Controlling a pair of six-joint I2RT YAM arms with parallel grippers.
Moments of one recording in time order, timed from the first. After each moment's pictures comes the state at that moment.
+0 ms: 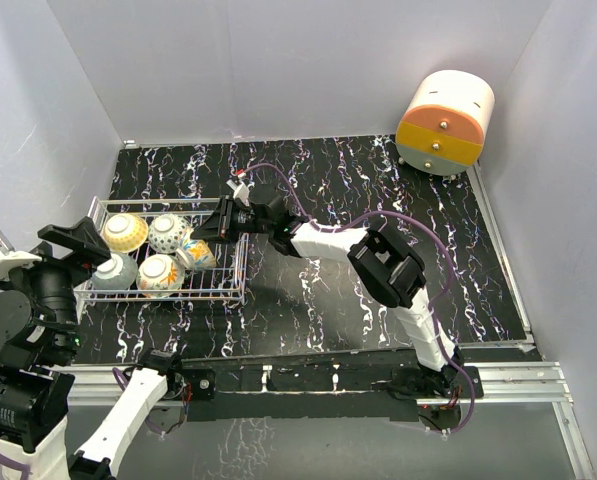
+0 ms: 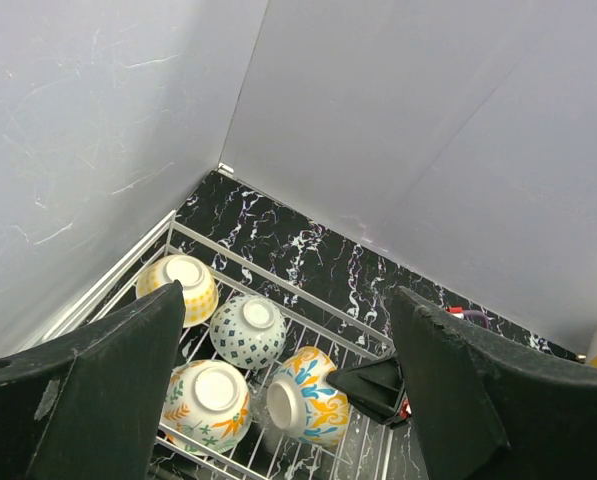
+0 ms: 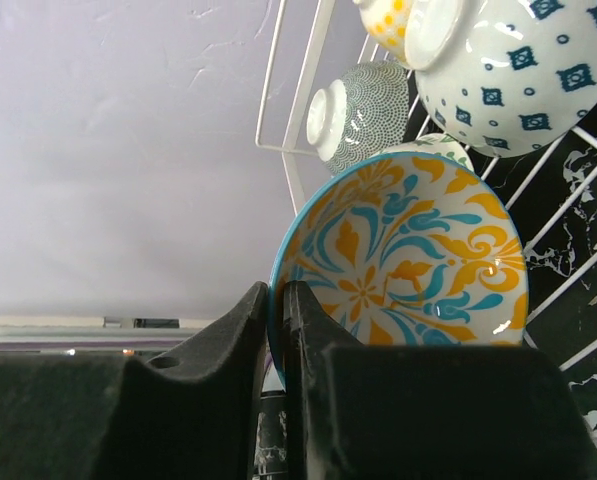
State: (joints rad) left arm -0.24 0.53 1.45 -0.86 -0.60 -0.33; right arm 0.85 2.22 1.60 0.52 -0.57 1.22
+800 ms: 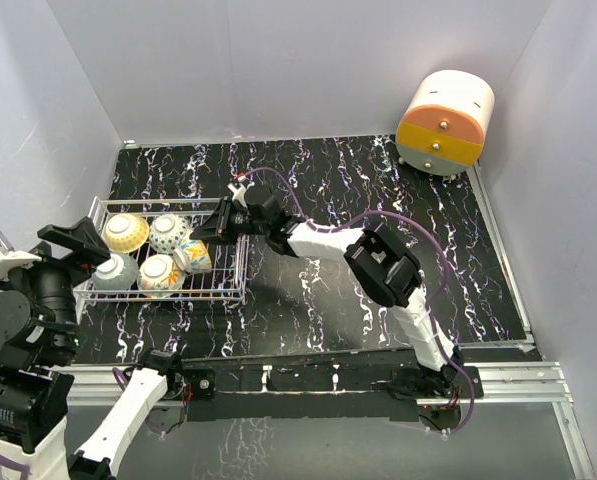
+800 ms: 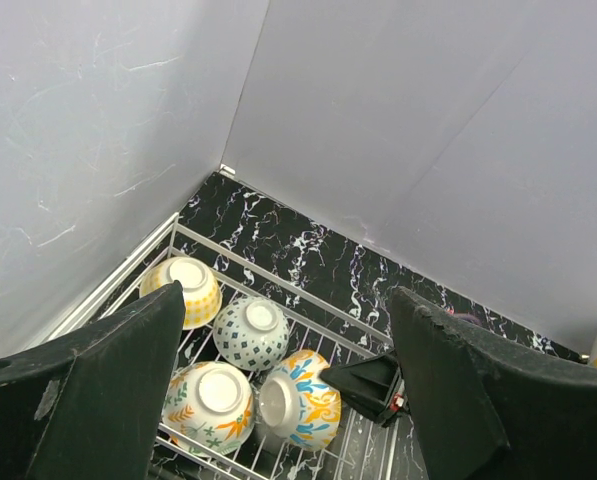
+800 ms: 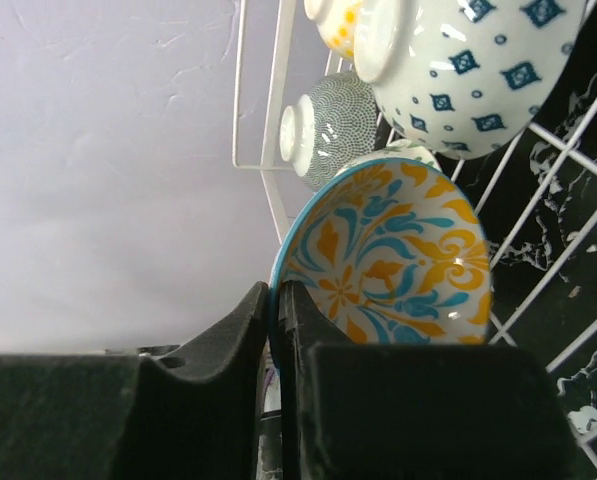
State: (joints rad) left arm -0.24 0.54 1.45 -0.87 -0.60 -0.32; right arm 0.86 2.23 1.63 0.44 -0.51 1.26
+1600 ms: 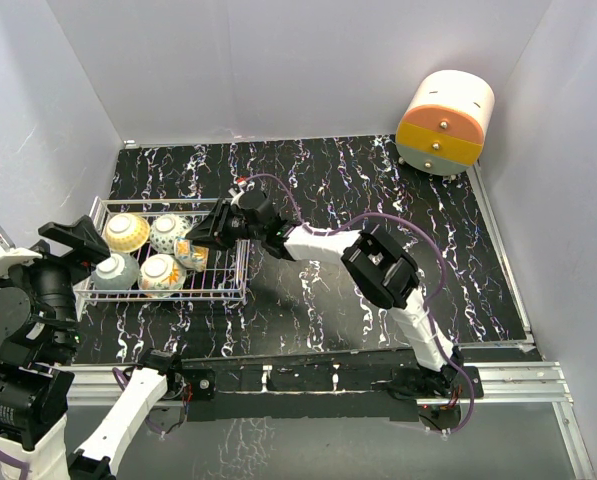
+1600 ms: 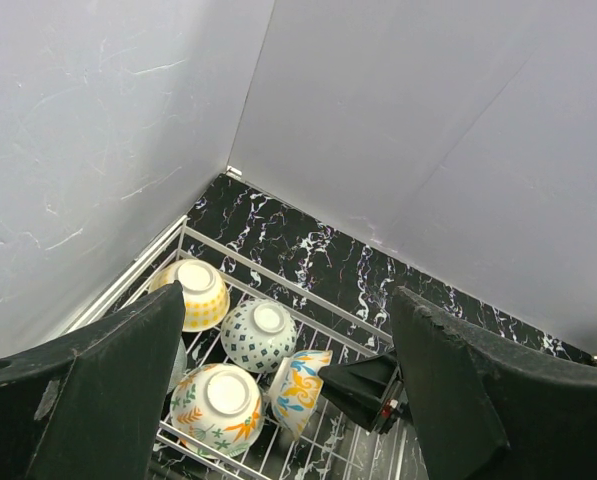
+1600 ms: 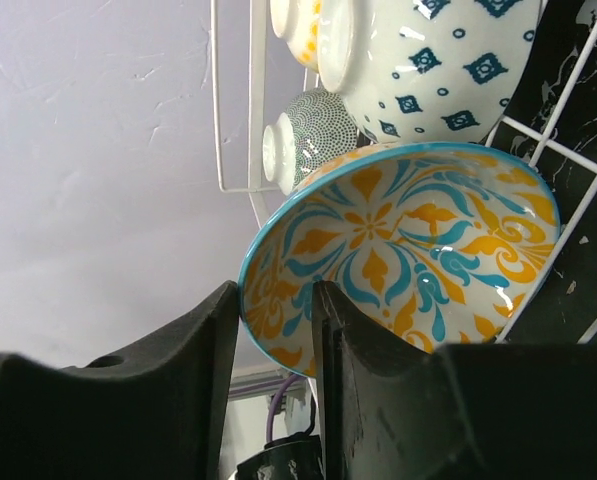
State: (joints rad) left arm -0.24 0.55 1.46 -0.87 -0.60 -0.31; right arm 0.88 2.27 1.64 0.40 -0.41 1.31
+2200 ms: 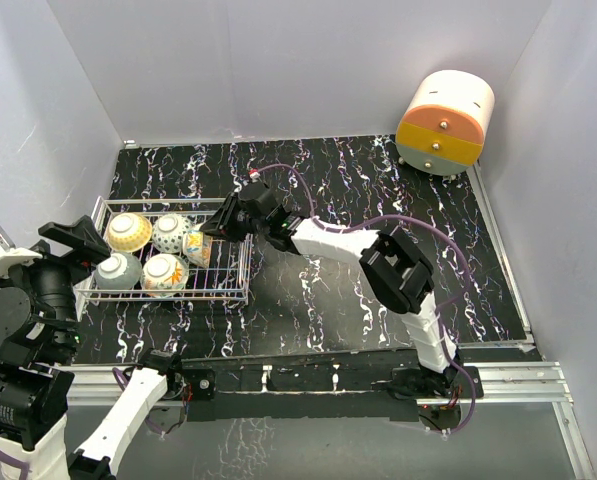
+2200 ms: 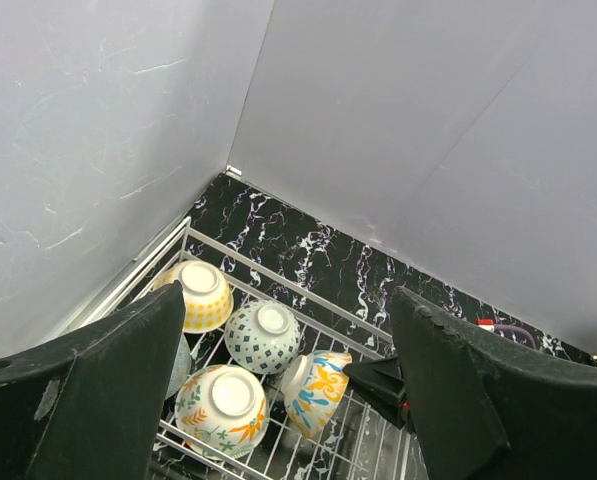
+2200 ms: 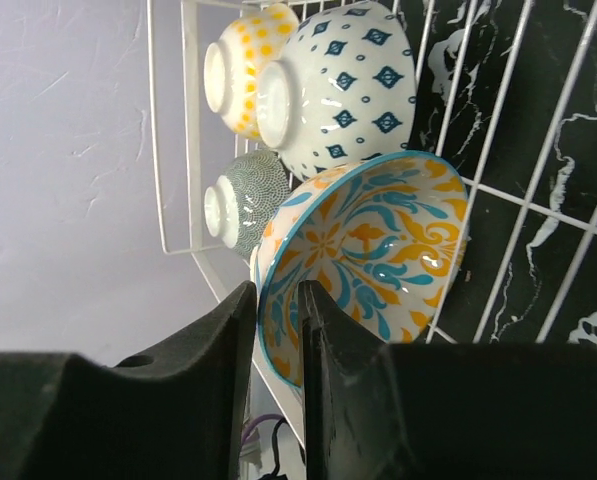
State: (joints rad) left arm -0.24 0.55 1.46 -0.87 -0.60 -0.31; right arm 0.89 2.15 1.64 0.14 -0.20 1.21
